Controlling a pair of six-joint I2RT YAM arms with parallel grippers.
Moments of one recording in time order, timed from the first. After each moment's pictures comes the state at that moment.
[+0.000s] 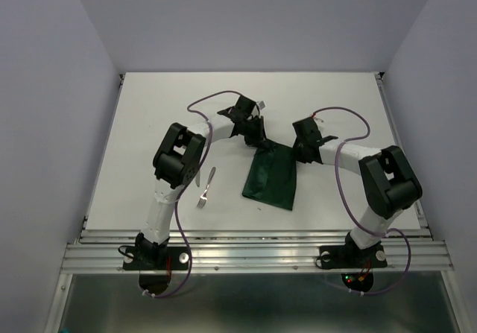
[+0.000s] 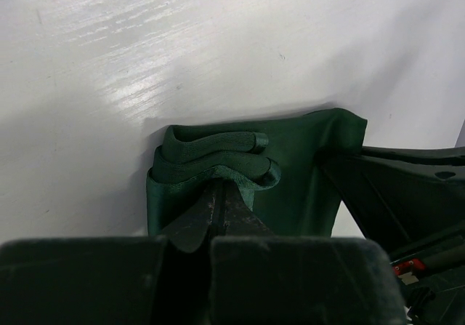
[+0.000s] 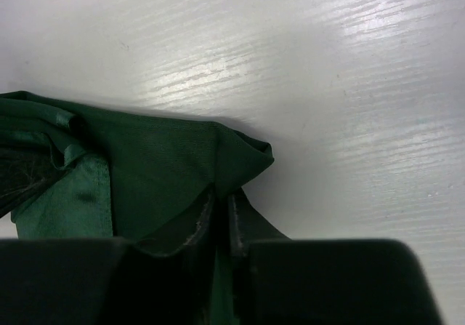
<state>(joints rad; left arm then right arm) -0.59 2.26 1.65 -0.31 0.46 -0.62 0.42 1.70 0.94 -0.20 0.23 0.72</state>
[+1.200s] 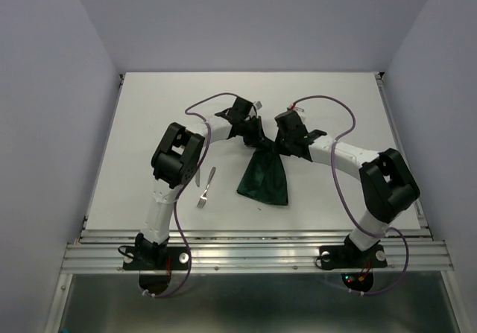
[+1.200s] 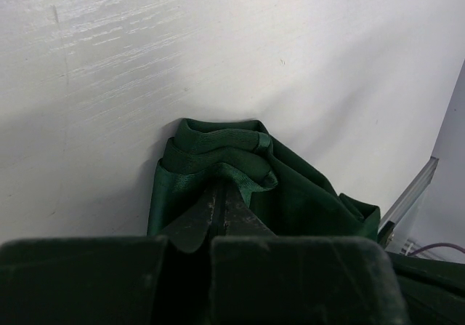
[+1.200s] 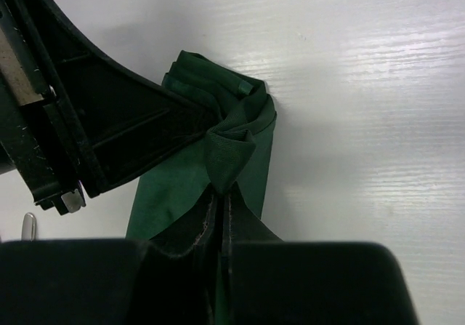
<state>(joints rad) -0.57 2.25 1.60 -0.23 0.48 -0.67 0.56 1.68 1.08 -0.26 0.24 0.69</state>
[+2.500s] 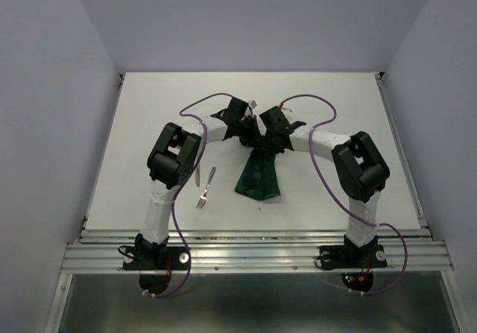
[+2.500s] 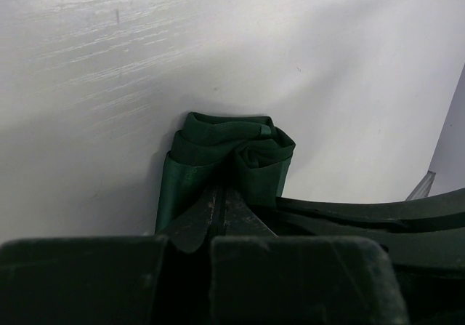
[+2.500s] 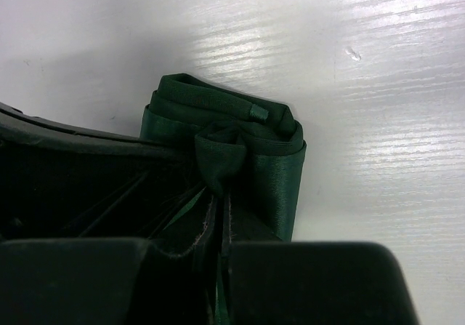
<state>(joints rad) -0.55 2.22 1.53 -0.18 0.46 -0.70 0.58 1.96 1.31 -0.34 0.25 0.78</state>
